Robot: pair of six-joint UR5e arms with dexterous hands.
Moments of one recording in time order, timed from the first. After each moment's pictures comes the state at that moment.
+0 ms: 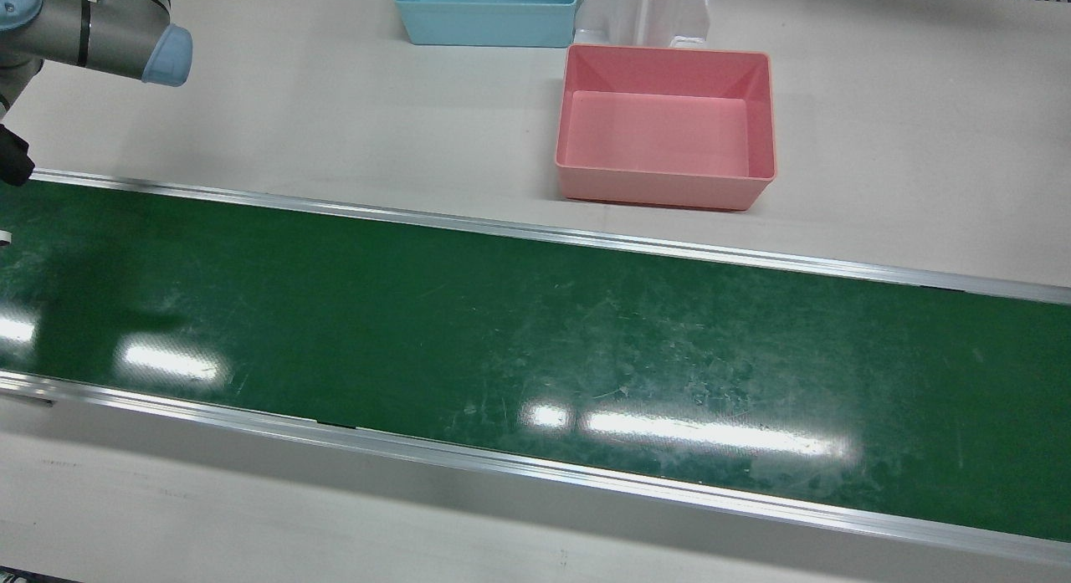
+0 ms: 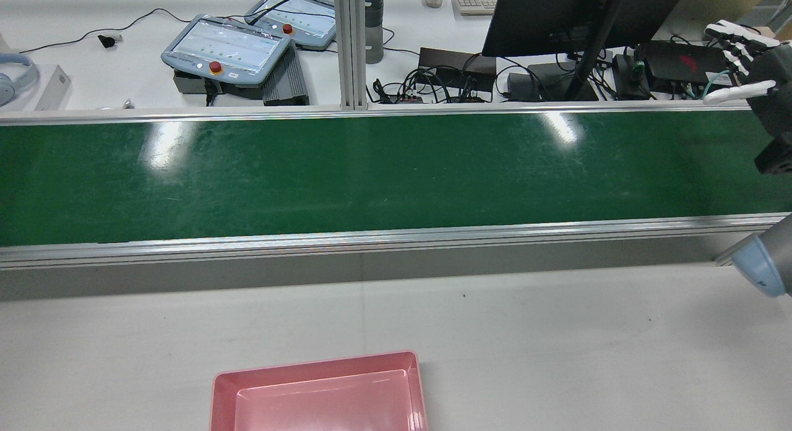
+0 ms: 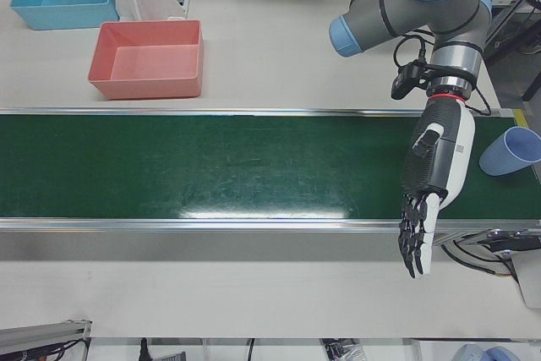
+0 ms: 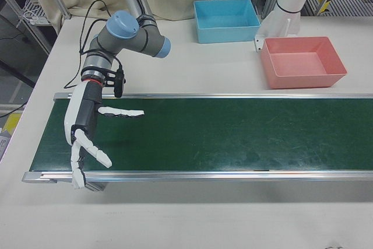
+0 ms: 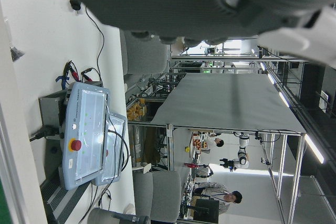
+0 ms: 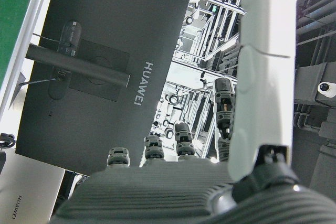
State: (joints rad) left arm -1.45 -1.85 -1.63 0.28 1.81 -0.01; right arm 1.23 -1.46 1.62 -3.21 -1.19 -0.30
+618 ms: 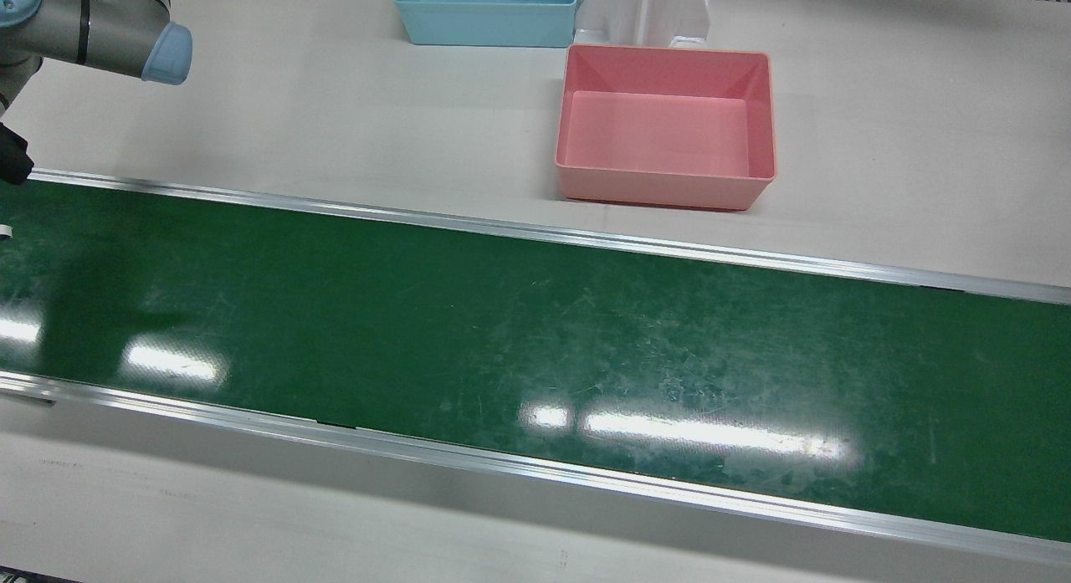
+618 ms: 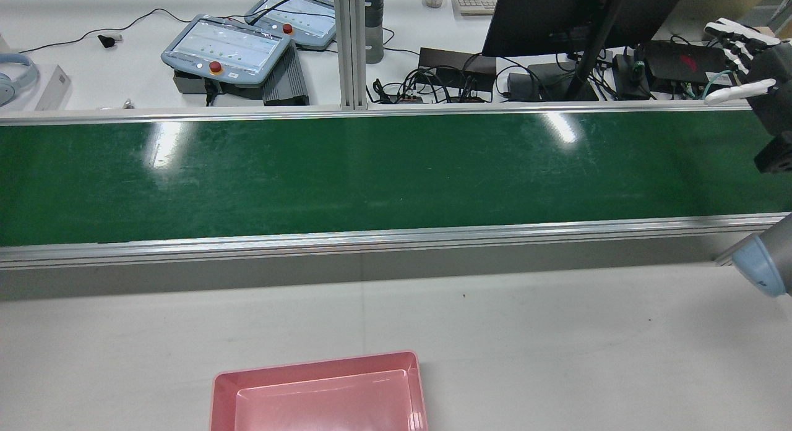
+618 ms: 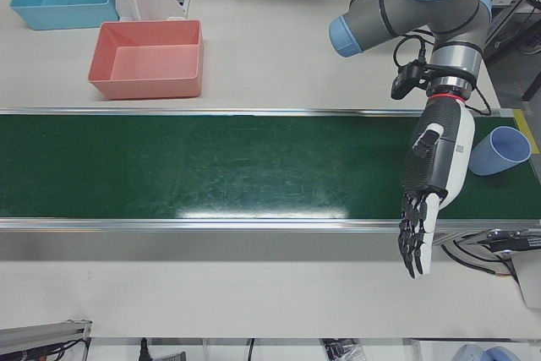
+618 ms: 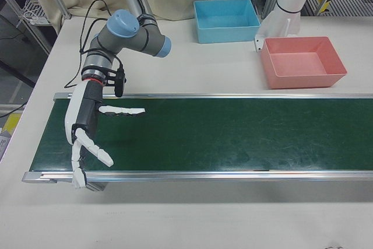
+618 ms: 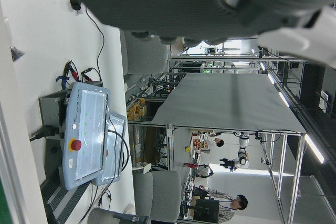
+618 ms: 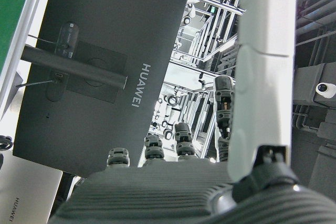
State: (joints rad) left arm -1.45 -1.85 -1.63 0.28 1.81 -0.01; right arm 1.23 -1.46 1.63 -3.21 -1.19 -0.30
